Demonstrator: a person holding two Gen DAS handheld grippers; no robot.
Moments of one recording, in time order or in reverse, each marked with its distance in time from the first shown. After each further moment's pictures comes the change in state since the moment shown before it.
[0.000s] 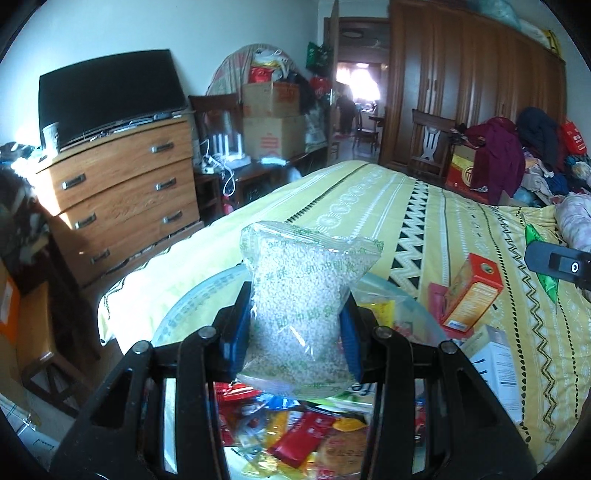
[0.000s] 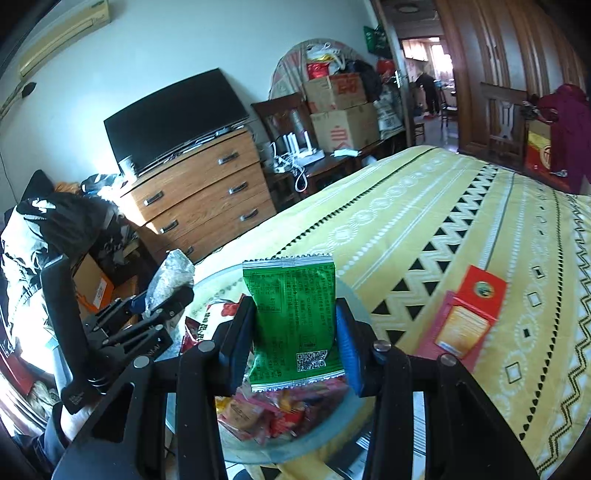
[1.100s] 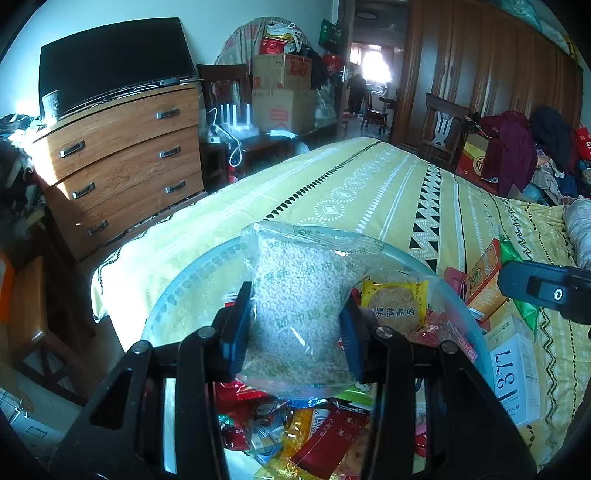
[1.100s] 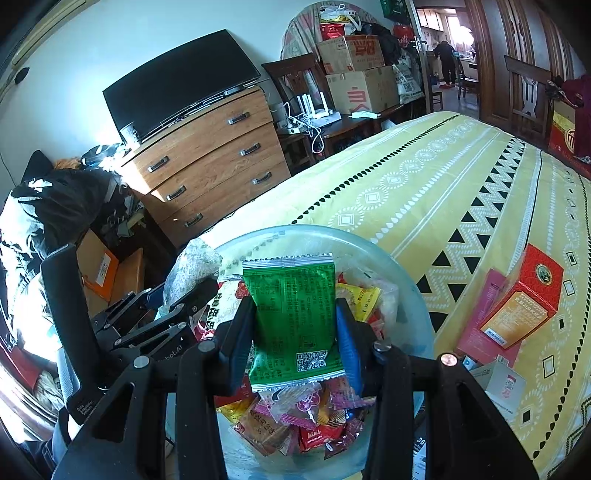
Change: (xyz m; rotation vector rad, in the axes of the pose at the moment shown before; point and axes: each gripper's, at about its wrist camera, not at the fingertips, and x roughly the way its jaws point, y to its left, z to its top) left arm 0.031 0.034 -0.009 -0.045 0.091 -0.005; right arm 0.079 0.023 -0.003 -0.001 0.141 0.042
